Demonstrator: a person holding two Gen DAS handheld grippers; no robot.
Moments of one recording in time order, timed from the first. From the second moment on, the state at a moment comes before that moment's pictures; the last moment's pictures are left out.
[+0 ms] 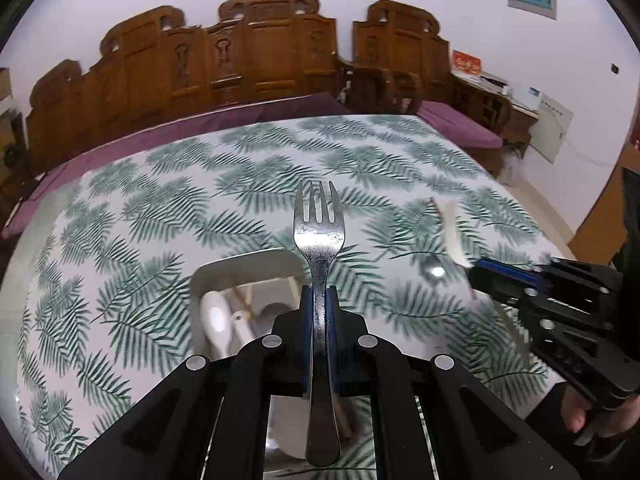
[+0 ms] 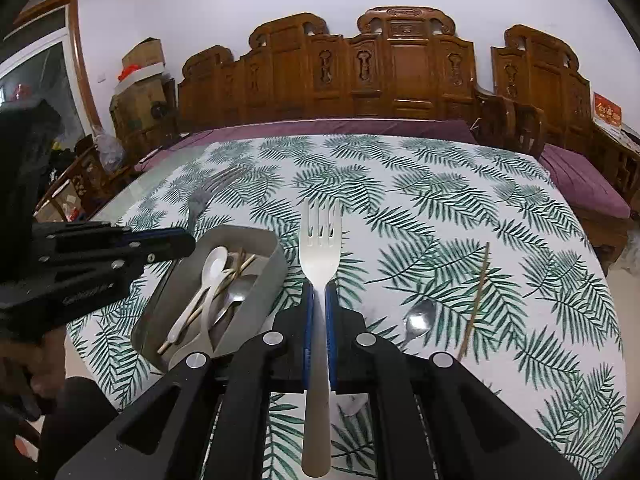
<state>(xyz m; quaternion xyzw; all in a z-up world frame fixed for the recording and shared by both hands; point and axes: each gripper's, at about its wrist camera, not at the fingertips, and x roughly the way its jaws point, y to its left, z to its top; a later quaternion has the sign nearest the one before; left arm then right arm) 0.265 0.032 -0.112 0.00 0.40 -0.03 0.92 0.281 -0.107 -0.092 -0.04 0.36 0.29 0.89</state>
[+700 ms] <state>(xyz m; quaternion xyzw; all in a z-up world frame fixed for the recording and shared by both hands) 0.288 0.077 -0.196 0.01 0.48 0.02 0.88 0.272 -0.093 -0.108 -0.04 0.38 0.30 0.87</state>
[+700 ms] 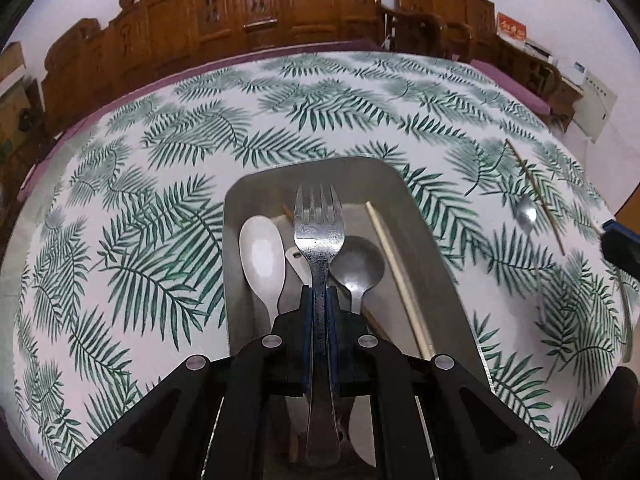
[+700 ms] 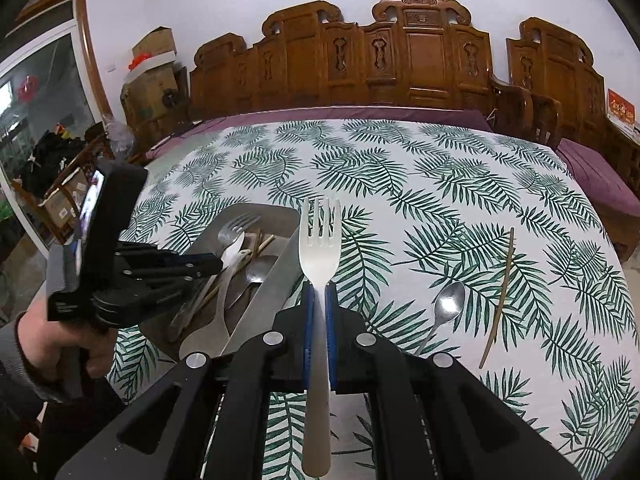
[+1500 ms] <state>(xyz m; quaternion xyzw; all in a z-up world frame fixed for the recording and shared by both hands) 0.249 0.083 -0.167 -0.02 0.45 0.02 0.89 0.266 -0.072 -0.103 -0.05 0.38 0.32 0.87</state>
